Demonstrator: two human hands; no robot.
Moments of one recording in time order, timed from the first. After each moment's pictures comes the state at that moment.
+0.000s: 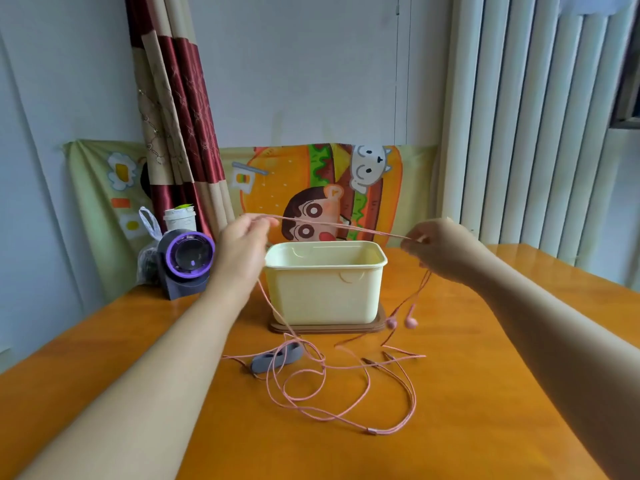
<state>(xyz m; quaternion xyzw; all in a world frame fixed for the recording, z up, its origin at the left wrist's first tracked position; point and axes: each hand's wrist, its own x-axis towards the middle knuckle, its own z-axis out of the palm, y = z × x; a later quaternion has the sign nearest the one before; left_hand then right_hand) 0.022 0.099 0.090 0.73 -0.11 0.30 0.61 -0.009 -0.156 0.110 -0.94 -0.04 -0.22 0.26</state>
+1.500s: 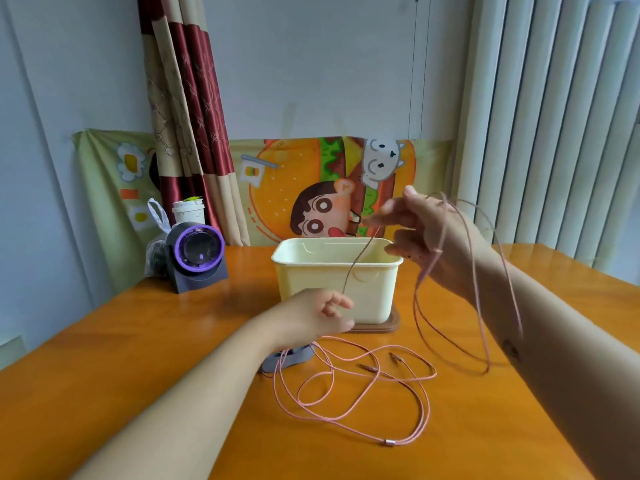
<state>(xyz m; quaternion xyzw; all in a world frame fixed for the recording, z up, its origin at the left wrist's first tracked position) 0.018 0.077 0.039 0.91 -0.23 -0.06 0.35 -0.019 -0.109 0.118 -0.65 -0.21 -0.10 0.73</state>
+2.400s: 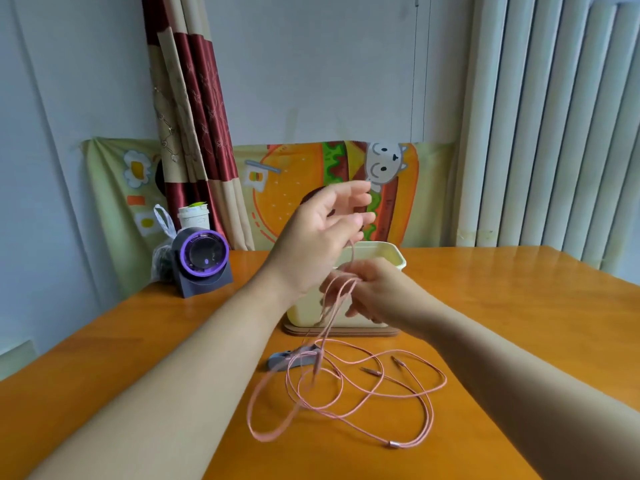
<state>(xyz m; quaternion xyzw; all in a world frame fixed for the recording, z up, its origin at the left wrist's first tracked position) -0.019 0.056 0.116 0.68 -0.35 0.16 0.62 -0.009 -0.071 0.074 -0.84 -0.25 -0.07 0.47</state>
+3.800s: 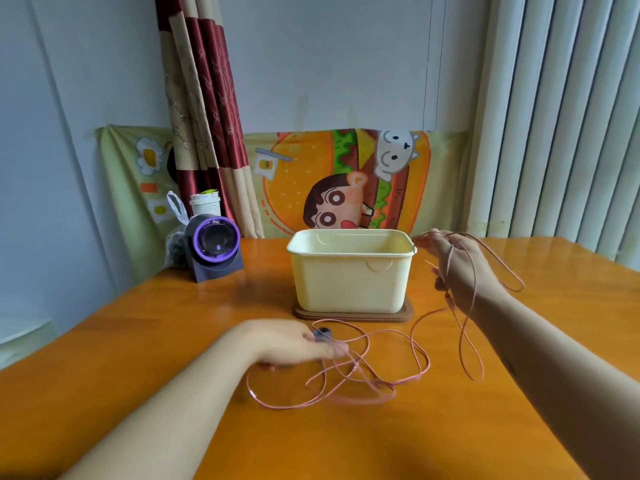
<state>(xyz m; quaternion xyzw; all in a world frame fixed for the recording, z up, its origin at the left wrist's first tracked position) -0.010 0.112 0.033 0.96 -0.12 -0.22 0.10 0.014 -0.131 0.059 -0.79 -0.03 -0.24 0.56</state>
